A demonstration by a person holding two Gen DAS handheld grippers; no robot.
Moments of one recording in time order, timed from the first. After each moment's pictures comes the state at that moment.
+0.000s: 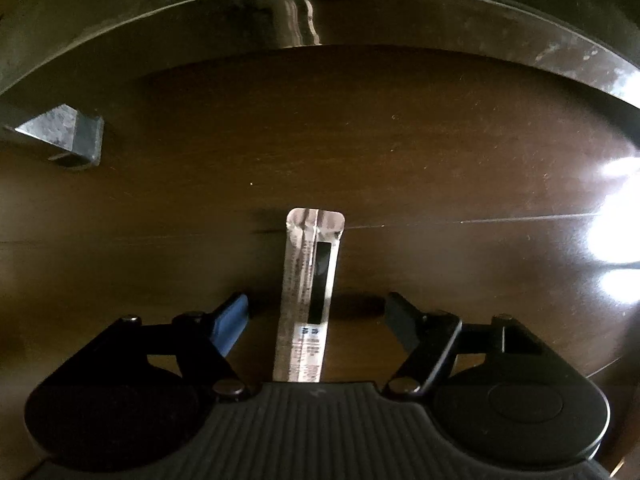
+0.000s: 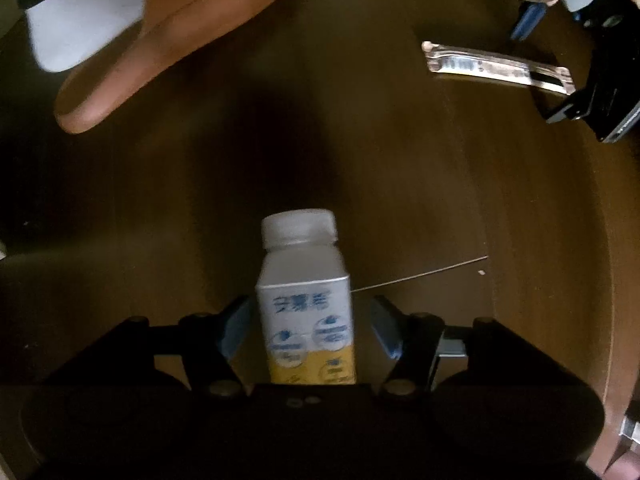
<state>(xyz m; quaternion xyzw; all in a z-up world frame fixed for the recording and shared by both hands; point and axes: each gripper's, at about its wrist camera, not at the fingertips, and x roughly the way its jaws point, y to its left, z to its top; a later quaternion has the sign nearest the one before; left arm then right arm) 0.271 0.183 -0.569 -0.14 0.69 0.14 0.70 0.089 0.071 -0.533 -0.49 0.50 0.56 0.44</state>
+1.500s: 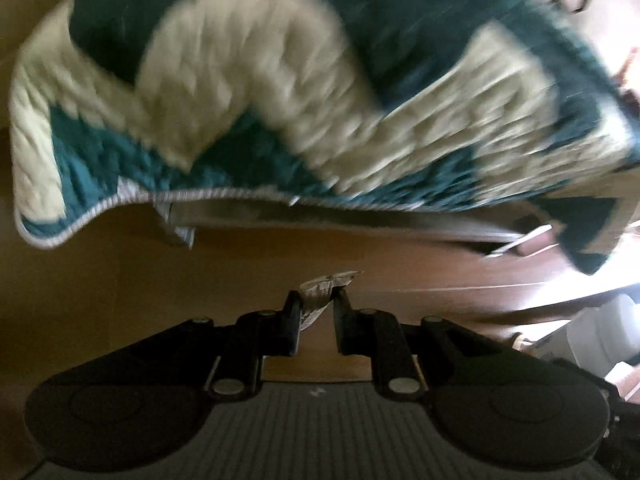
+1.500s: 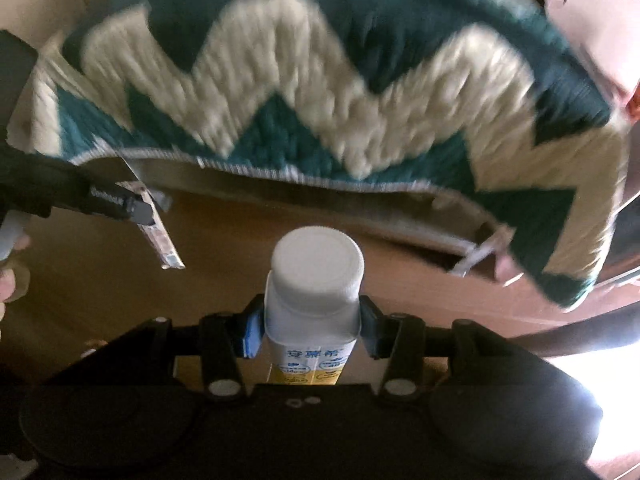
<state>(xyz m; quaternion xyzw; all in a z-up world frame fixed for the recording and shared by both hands) 0.217 0.162 -0.260 -0.18 0.54 0.14 0.81 0.238 0.018 -0.234 -0.15 0.52 0.26 0.80</state>
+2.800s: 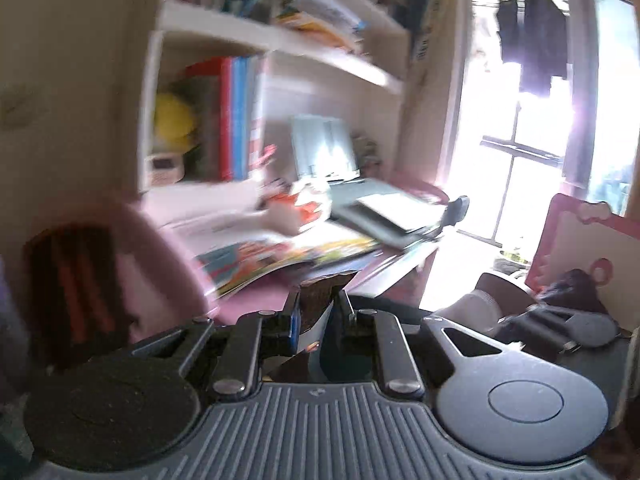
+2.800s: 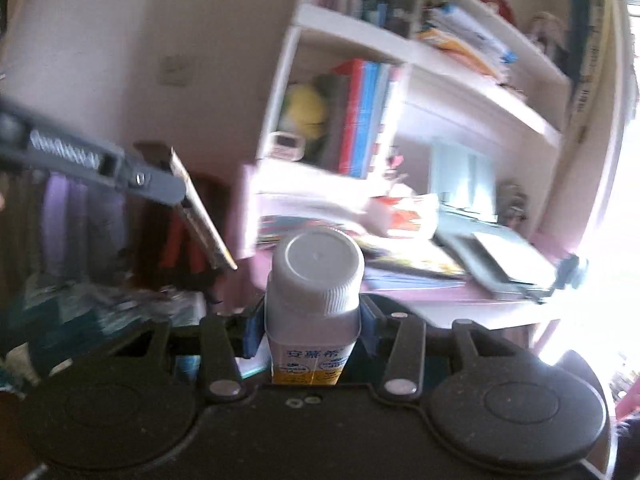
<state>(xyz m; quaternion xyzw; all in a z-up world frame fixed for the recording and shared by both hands) 0.263 -0.219 0.253 -0.02 0.19 -0.23 0.95 0.202 -0.316 0.198 -0.12 0.19 0.03 0.97</state>
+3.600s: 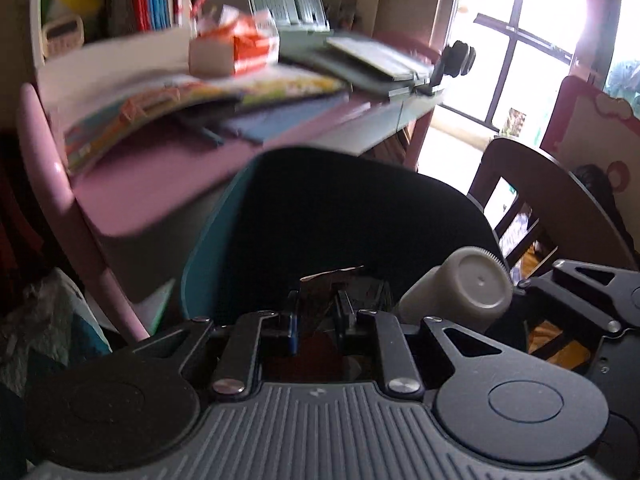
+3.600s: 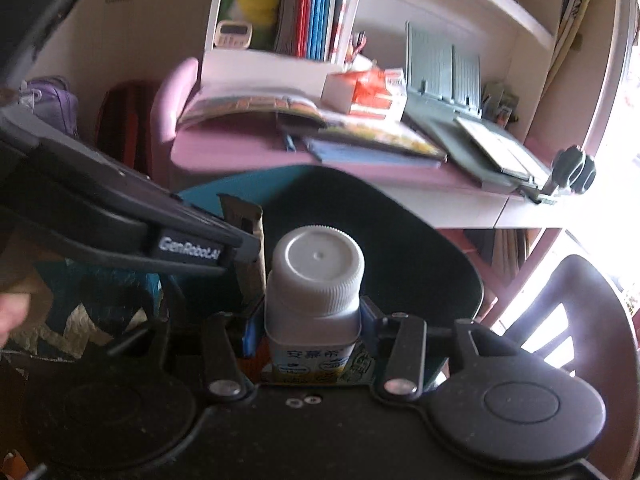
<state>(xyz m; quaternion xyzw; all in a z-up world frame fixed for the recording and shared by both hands) 0.355 -0.338 0.132 0.03 0.38 -0.24 0.89 0.243 -0.369 0.122 -0.10 0.33 0.01 0.94</state>
